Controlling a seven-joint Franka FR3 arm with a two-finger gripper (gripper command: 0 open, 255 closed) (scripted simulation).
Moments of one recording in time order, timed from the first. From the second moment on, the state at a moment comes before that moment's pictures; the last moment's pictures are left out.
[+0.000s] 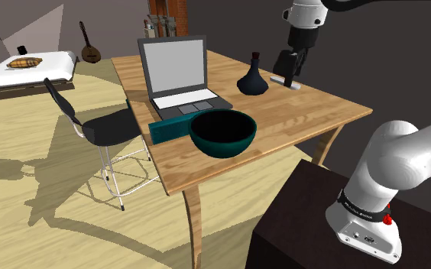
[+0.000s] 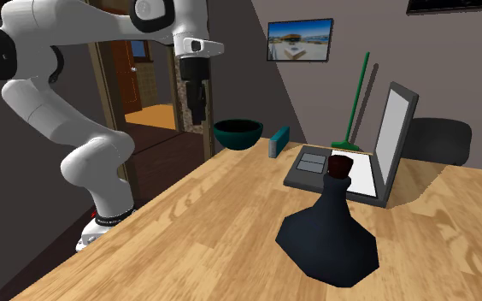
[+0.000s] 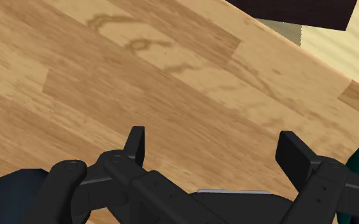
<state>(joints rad) 0.00 -0.78 0.02 -2.32 -0.12 1.60 -0.08</state>
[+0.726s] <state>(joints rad) 0.10 -0.48 0.00 -2.20 -0.09 1.78 -0.31</state>
